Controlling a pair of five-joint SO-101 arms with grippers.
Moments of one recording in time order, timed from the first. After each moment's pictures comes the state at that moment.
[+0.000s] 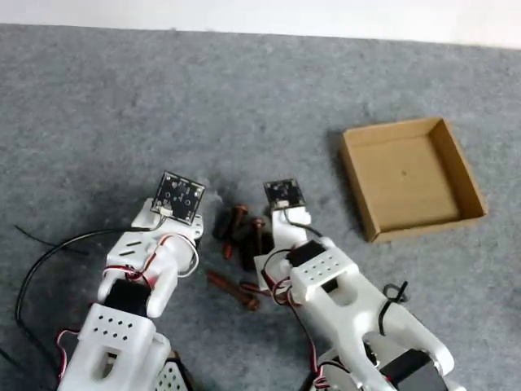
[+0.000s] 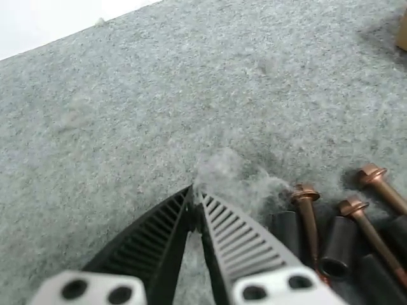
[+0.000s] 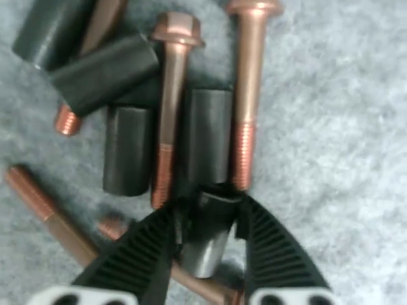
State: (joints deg) left arm 7.5 -70.2 83.4 25.5 -5.8; right arm -36.9 -22.3 62.5 43.2 -15.5
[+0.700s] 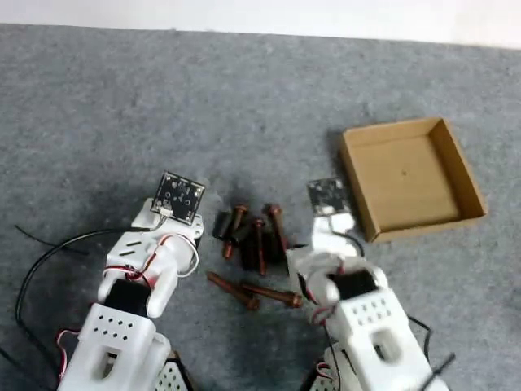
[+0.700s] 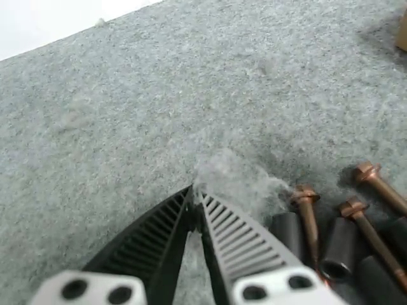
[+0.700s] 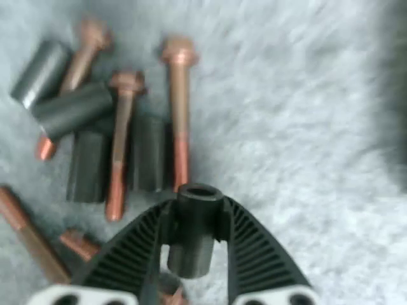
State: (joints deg) left arm 7.5 -70.2 83.5 25.1 -5.8; right arm -24.1 -57.8 77.1 43.7 -5.6
